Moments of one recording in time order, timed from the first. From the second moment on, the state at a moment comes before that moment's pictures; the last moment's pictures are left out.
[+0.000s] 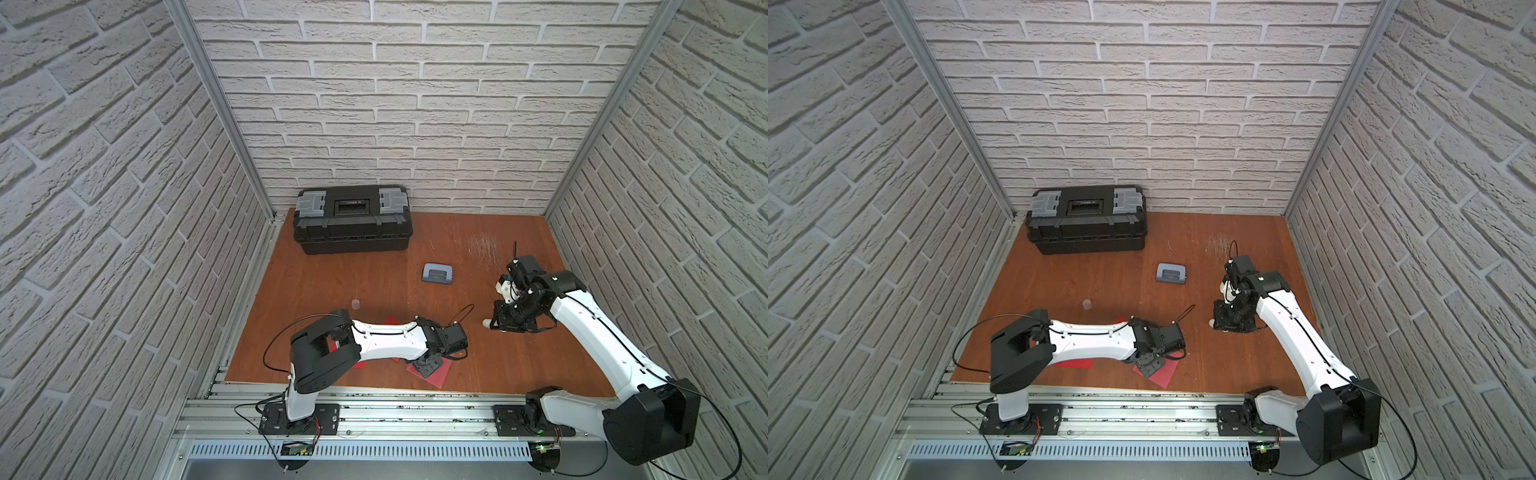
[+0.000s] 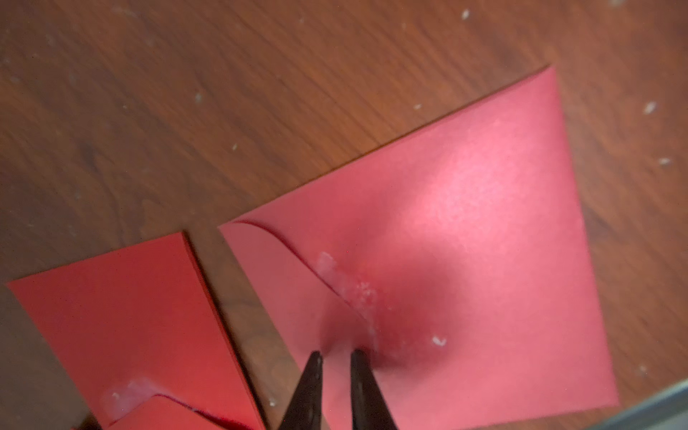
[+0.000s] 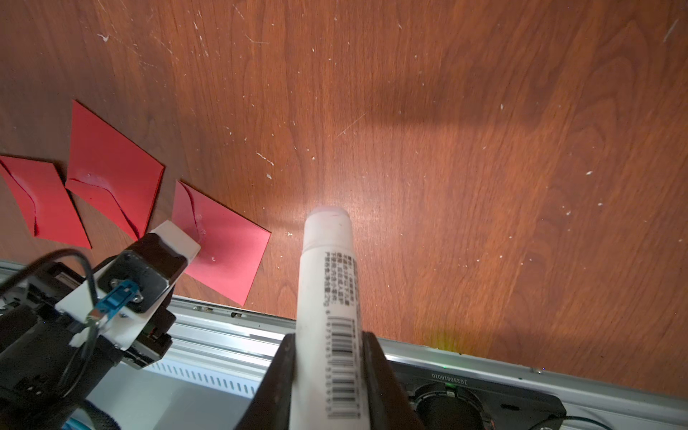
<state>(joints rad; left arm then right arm) -1.25 1.87 1.22 -0.81 -0.21 -0.31 0.17 1.22 1.06 -1.29 -0.18 0.29</state>
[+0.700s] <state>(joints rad) -1.27 1.84 1.16 -0.76 -0.17 -0.33 0.17 1.22 1.06 -1.29 -0.20 0.29</state>
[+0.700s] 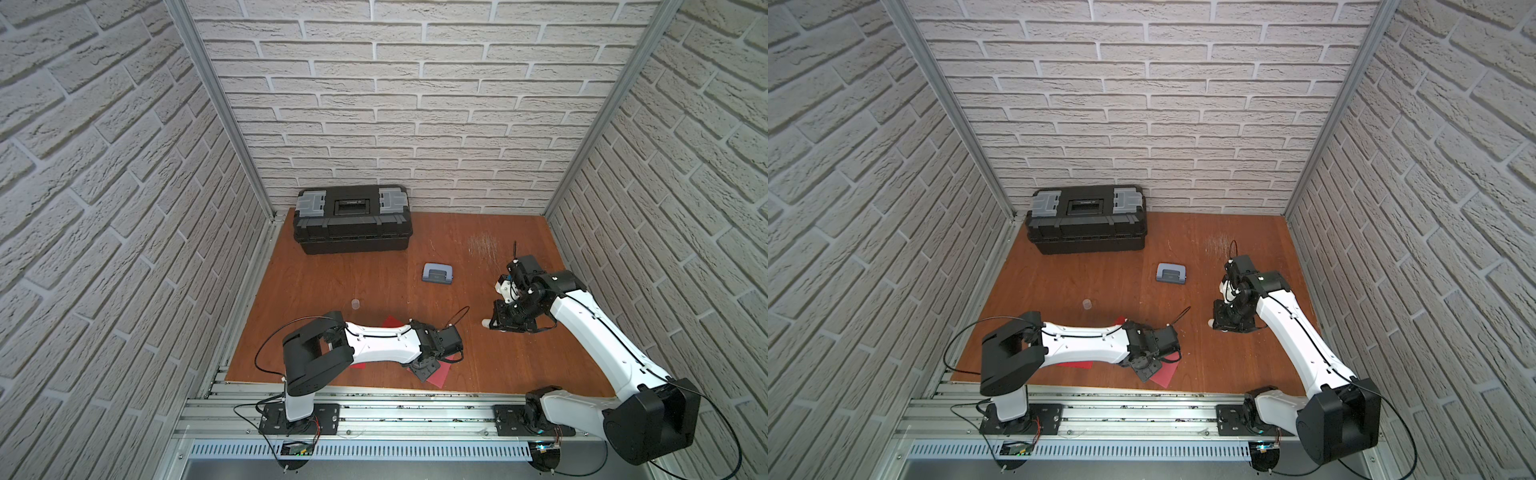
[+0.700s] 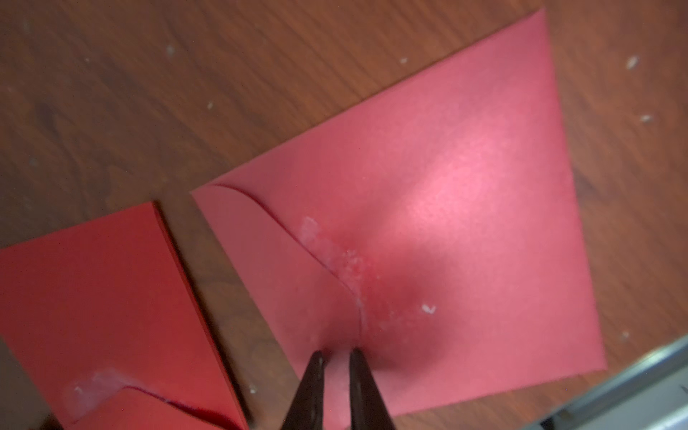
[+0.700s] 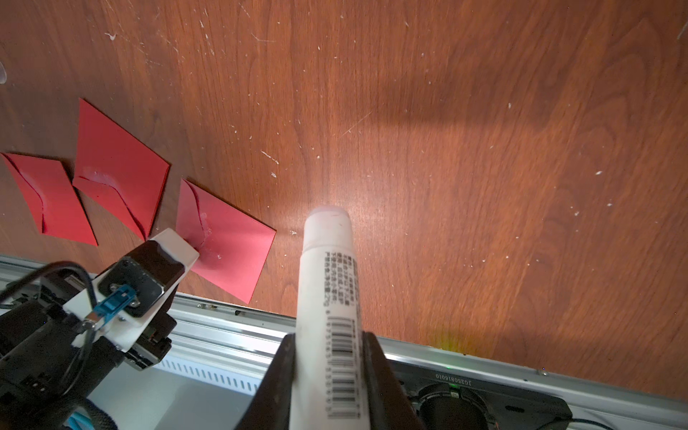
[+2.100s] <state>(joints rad) -1.27 1.83 1.15 -0.77 -0.19 -0.33 0.17 1.23 1.06 -1.30 -0.20 0.29</state>
